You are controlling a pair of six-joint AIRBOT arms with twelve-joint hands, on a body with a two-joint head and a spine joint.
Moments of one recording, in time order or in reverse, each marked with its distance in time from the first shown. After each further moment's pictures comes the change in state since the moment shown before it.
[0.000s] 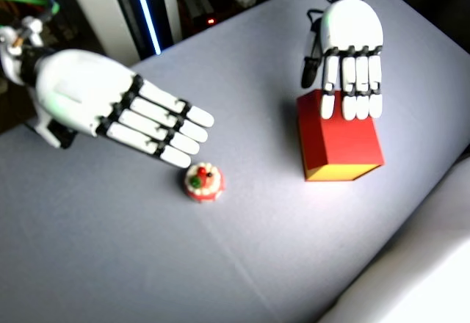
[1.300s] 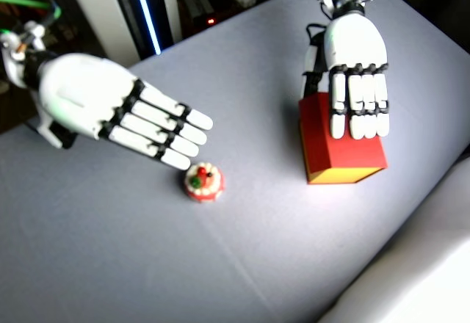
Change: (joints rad) left arm -0.036 -0.058 0.061 -0.075 -0.006 -0.031; right arm -0.003 -0.010 0.008 0.000 -0.009 0.012
